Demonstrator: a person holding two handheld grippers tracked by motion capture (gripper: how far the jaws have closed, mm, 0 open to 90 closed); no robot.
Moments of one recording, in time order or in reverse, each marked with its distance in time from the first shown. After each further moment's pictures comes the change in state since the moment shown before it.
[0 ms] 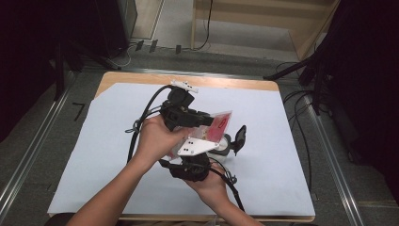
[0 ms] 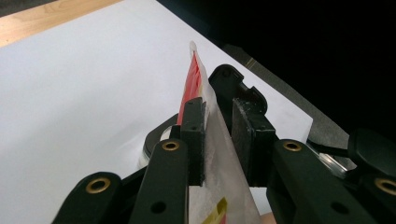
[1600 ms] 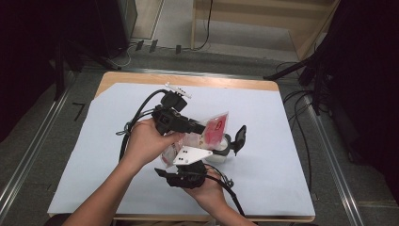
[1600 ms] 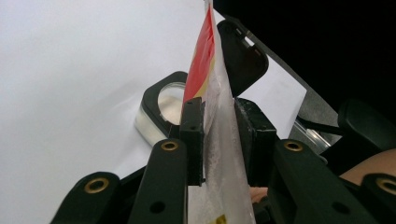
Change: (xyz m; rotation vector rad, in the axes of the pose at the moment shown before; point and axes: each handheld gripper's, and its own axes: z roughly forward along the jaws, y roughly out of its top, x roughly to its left) left arm 0.009 -0.016 -0.011 0.129 -0.024 -0.051; right arm 0.008 -0.020 0.013 0.040 0.028 -0.057
